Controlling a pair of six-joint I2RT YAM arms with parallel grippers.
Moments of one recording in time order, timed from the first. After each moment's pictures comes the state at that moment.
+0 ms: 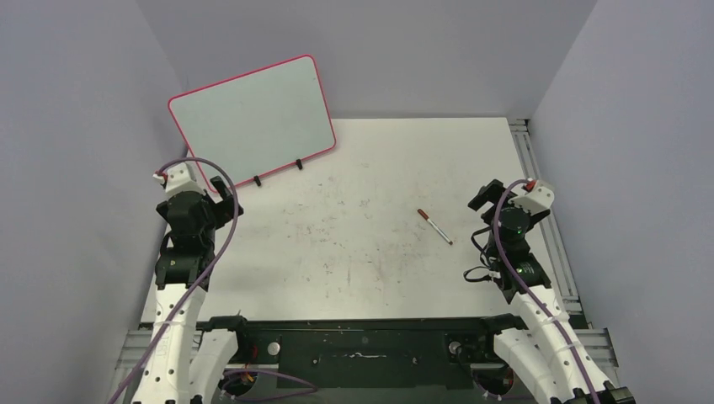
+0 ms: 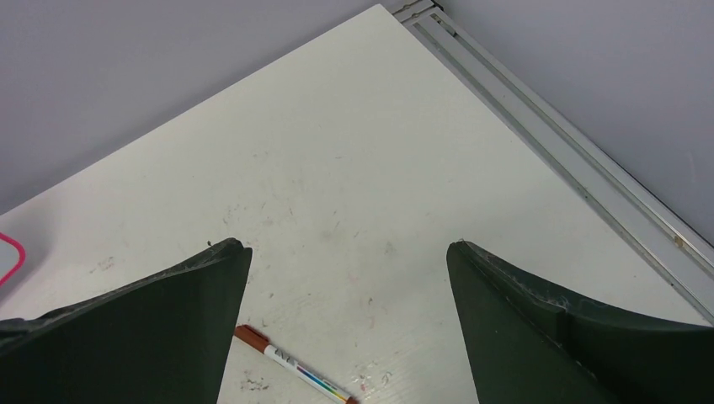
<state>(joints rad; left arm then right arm) 0.01 0.74 0.79 -0.44 -0.27 -0.35 0.19 0.71 0.51 -0.01 0.54 0.40</state>
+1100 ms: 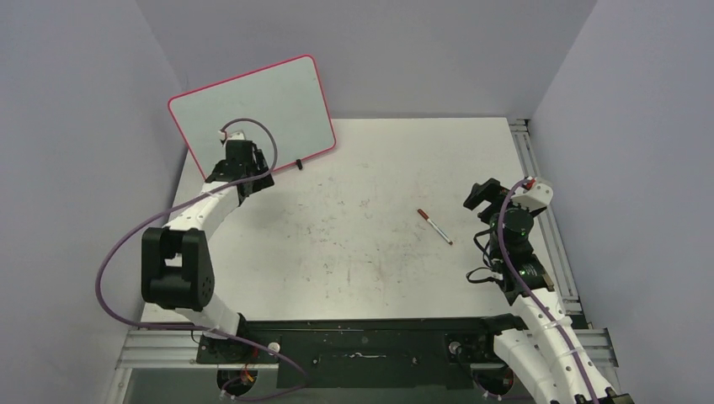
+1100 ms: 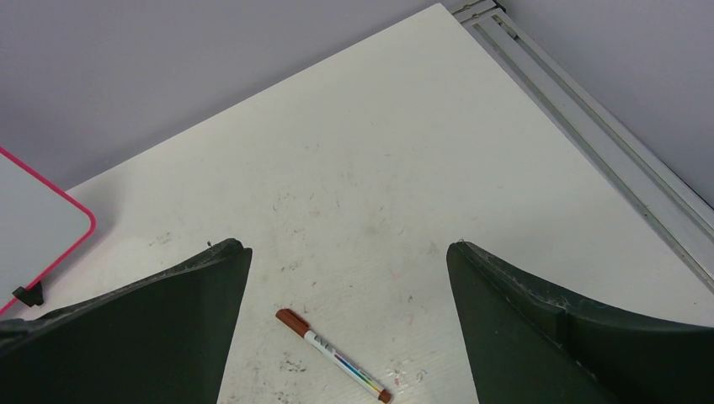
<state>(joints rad) -0.09 1.55 1.08 -0.29 -0.25 -0.39 0.19 0.68 0.53 -0.01 0.41 0.40</state>
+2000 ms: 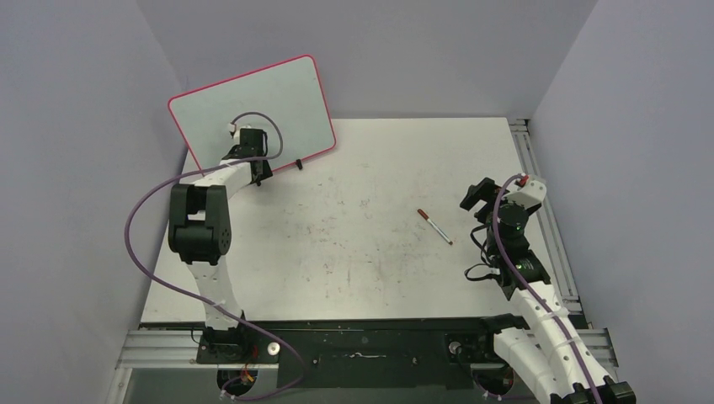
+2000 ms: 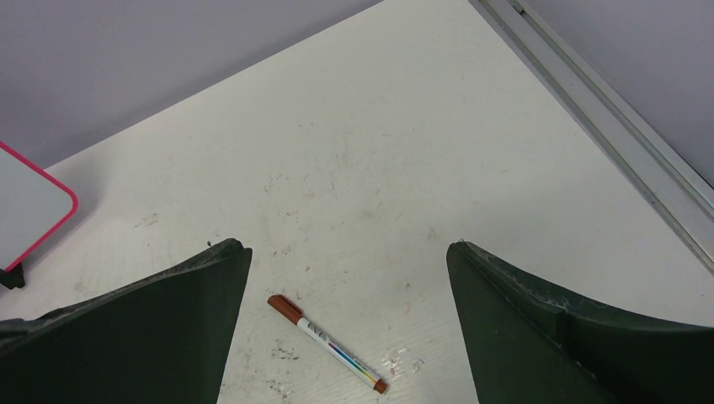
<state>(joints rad) -0.08 1.99 1.39 -0.27 -0.34 -0.40 0.19 0.74 0.54 -0.01 0.39 0.40</state>
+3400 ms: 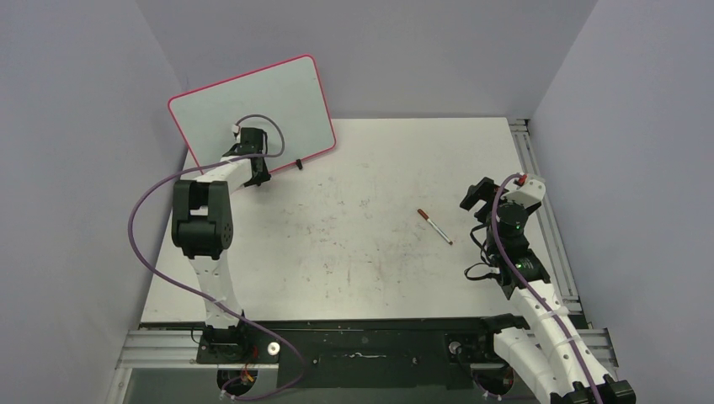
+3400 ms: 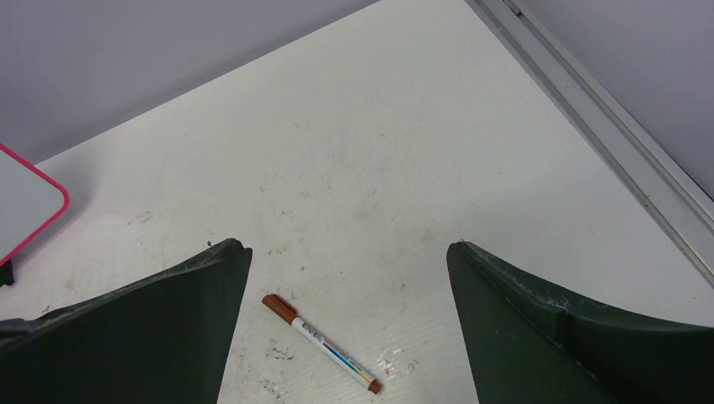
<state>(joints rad) -0.06 2.05 1.46 -0.35 -0.32 -0.35 0.19 0.75 0.54 -0.01 0.40 0.39</state>
